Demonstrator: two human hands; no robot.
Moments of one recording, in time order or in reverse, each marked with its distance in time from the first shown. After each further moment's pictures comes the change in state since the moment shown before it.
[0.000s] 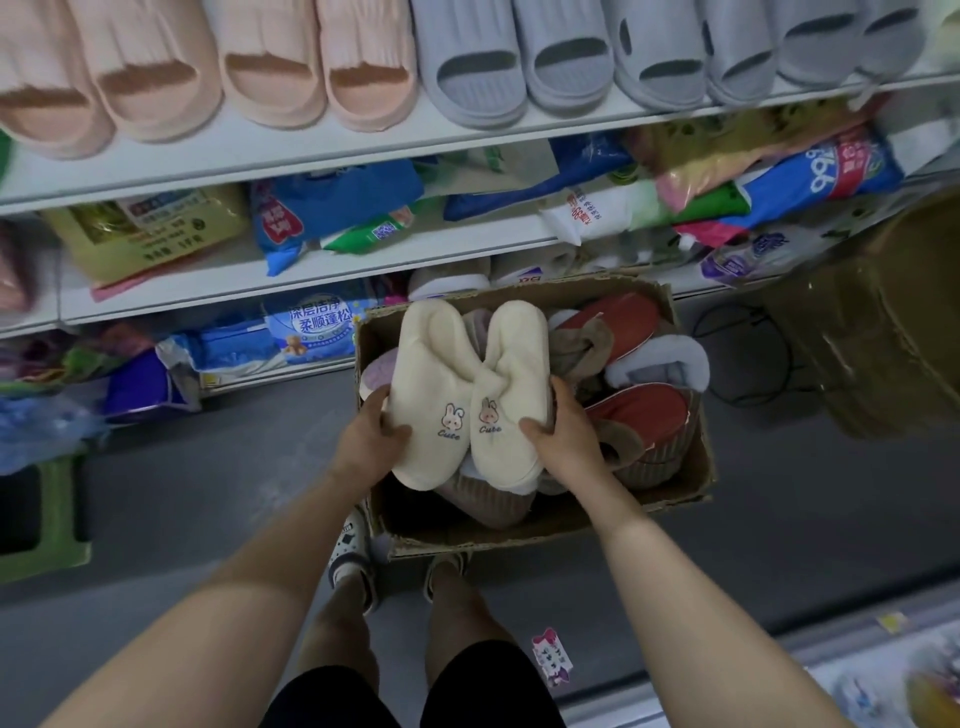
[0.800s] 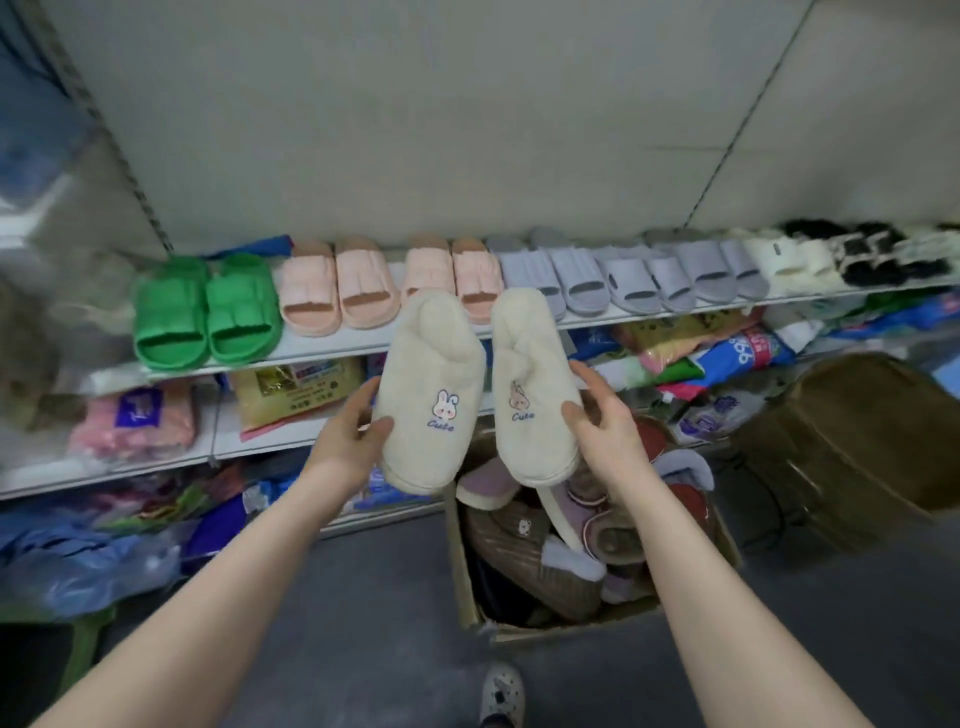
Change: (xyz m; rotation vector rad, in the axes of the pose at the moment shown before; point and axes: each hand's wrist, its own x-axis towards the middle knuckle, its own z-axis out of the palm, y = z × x) left_hand -0.132 0.001 -0.230 -0.404 0.210 0.567; right_hand -0.158 -0.201 -0.010 0.284 0.265 -0.513
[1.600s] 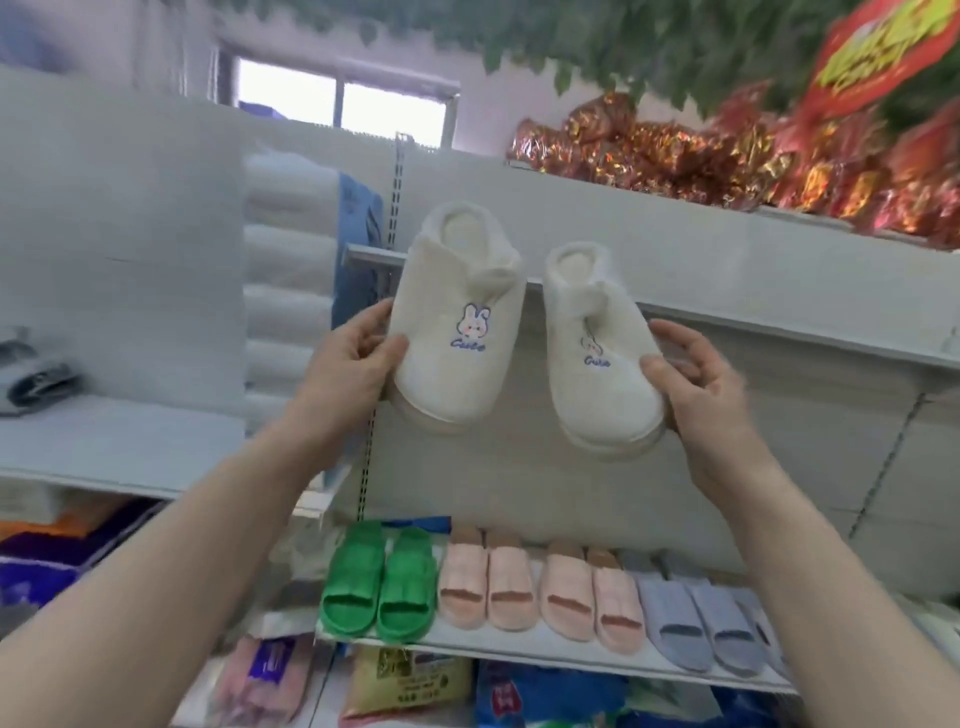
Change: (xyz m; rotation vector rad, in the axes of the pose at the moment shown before) left_hand -0.033 0.283 -0.282 -0.303 0.325 0.631; right_hand 0.037 -0.400 0.058 0.388 0.026 -0.633
